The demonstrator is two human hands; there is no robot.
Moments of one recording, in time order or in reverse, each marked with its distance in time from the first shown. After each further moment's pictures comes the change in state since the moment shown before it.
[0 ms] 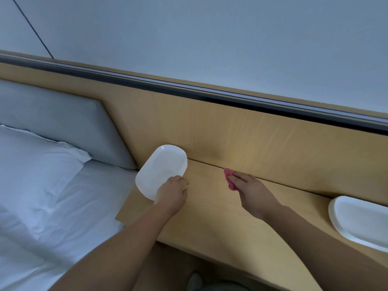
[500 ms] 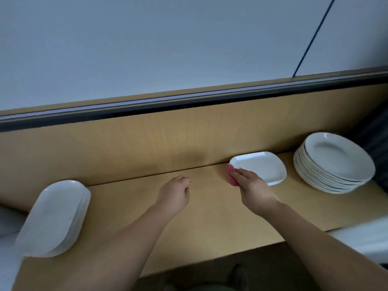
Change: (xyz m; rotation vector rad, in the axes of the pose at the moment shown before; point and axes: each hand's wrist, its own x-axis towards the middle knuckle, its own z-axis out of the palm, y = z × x) left_hand 0.032 0.235 0.089 -0.002 -0.122 0.527; right_hand -0.204 0.121 -0.071 -0.030 0.305 0.477
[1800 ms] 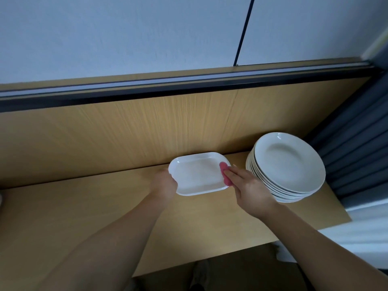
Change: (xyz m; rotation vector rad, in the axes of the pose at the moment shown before) left_hand 0.111 0.145 0.098 -0.190 -0.082 -0.514; right_hand -0.031 0.178 -0.066 -0.023 -0.014 -0.086
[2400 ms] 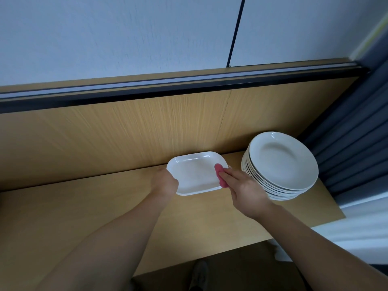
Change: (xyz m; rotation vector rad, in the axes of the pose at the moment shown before) left_hand -0.006 0.017 -0.003 -0.093 -0.044 -0.116; right_hand -0.005 -0.006 -0.004 0.001 -0.027 -0.015
